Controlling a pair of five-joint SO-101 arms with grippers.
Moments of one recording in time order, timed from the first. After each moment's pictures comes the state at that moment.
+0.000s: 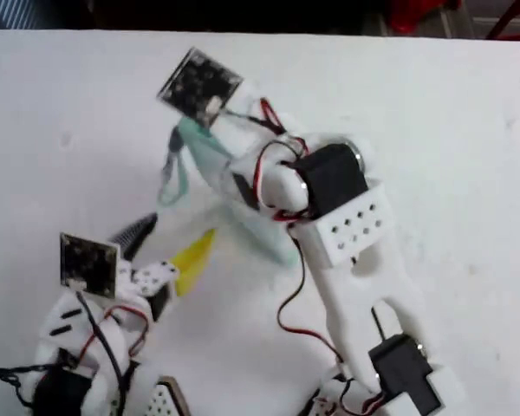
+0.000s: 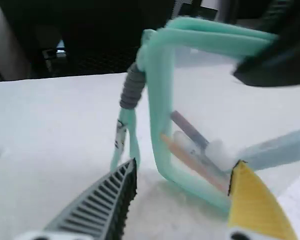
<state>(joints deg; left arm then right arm) 9.3 -104.6 69.2 64.2 5.4 -34.5 -10.6 -24.1 96.7 36.1</state>
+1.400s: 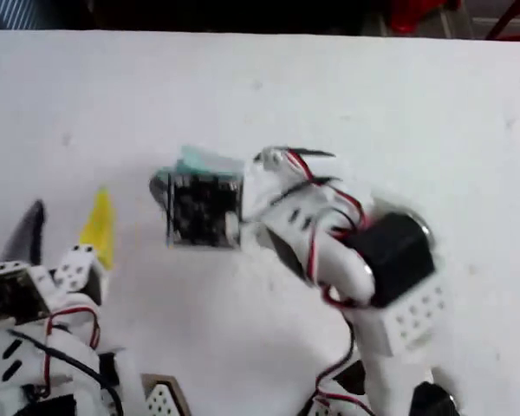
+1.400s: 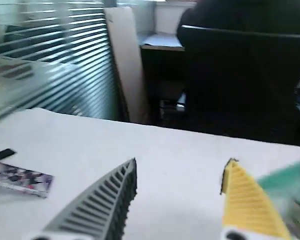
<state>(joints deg) -19.1 -104.6 60.5 60.4 2.9 -35.7 -29.1 -17.3 96.8 64.4</state>
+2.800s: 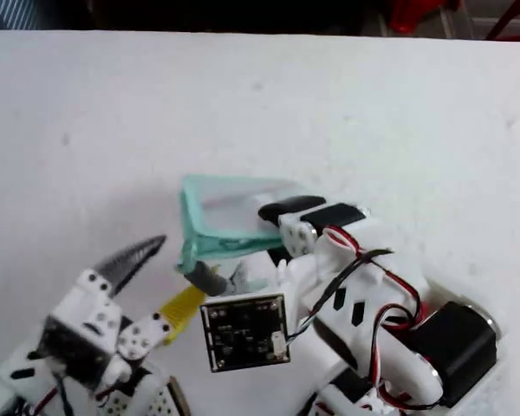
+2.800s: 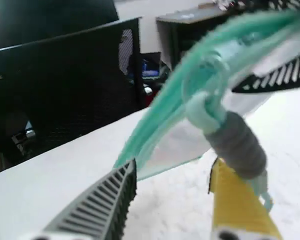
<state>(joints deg) 23.7 -104.7 49.1 76.3 -8.9 -40.8 -45.3 -8.5 96.9 72.1</state>
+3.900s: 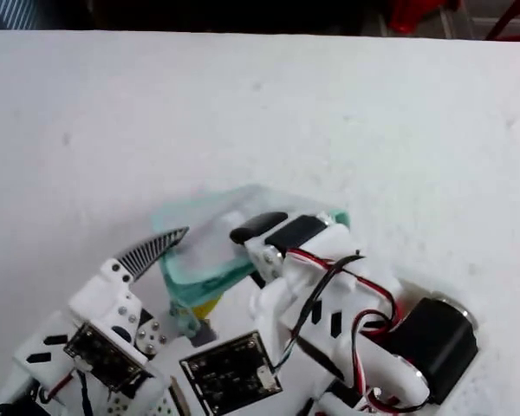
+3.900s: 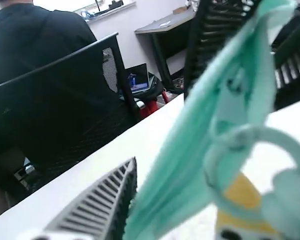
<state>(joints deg) 28.6 -104.7 54.9 68.0 -16.8 -49.6 -43.5 -9.0 97.7 78.4</state>
